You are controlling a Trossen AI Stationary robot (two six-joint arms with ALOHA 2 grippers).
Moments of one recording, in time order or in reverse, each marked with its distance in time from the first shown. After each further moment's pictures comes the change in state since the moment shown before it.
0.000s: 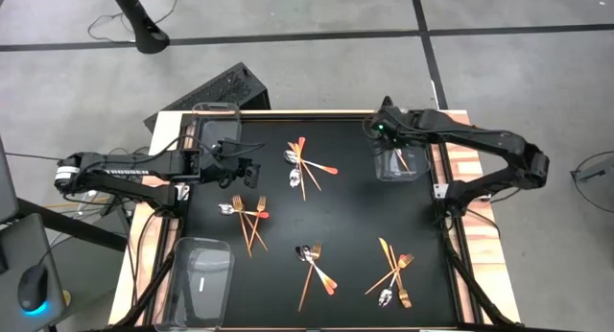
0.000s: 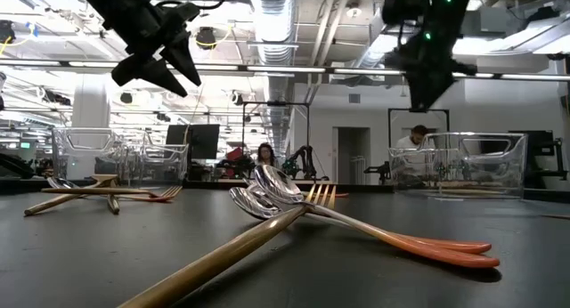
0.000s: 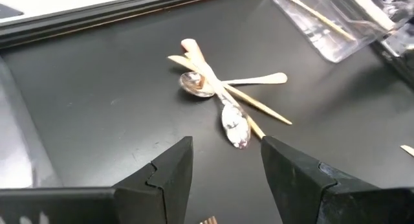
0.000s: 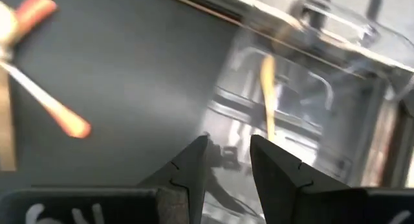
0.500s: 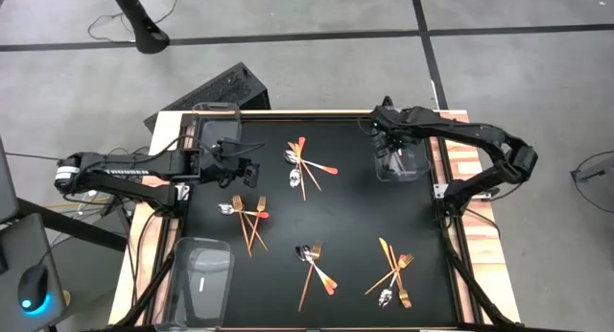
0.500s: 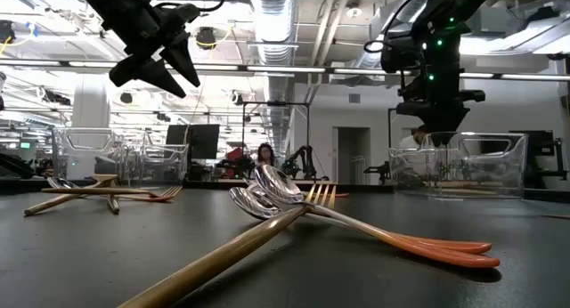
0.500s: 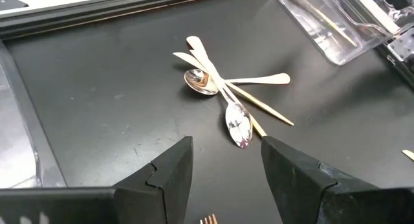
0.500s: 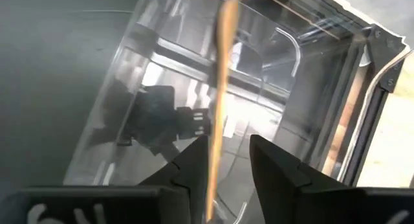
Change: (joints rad) left arm 0.000 0.000 0.000 -0.025 -0.012 -0.044; right arm -0.166 0.112 -0.125 -0.009 0.007 -0.135
